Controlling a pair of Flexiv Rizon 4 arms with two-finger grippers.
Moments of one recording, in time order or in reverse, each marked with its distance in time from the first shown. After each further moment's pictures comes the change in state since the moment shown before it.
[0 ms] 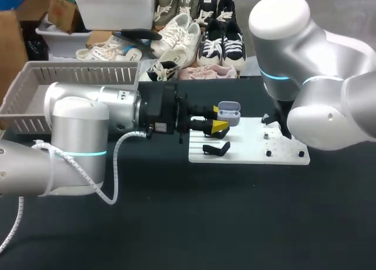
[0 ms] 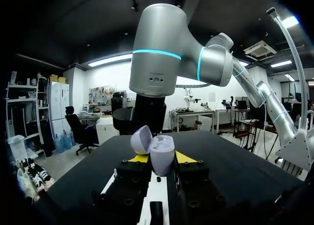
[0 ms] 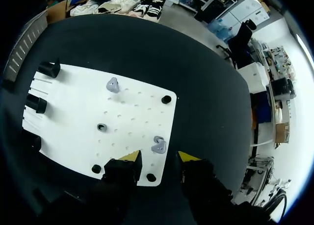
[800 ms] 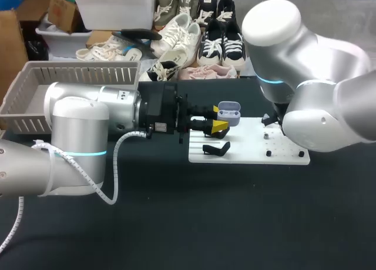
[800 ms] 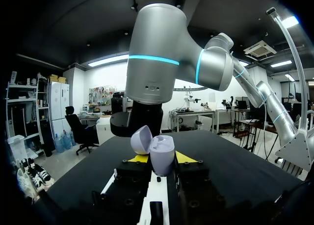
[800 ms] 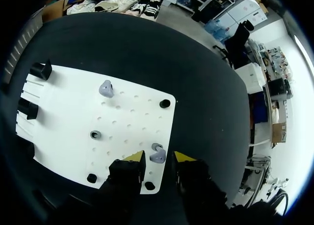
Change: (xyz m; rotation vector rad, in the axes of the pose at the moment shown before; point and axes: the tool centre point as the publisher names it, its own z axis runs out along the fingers) left arm 0.000 0.000 0.000 0.000 0.000 0.000; right arm -0.006 -0.001 0.011 0.041 -0.003 0.001
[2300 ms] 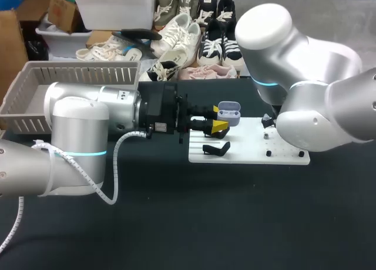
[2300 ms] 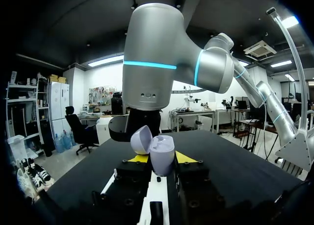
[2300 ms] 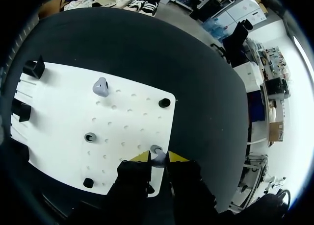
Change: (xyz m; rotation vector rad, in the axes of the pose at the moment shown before) left arm 0.000 0.000 0.000 0.000 0.000 0.000; right arm 0.000 0.000 0.008 0.033 0.023 -0.001
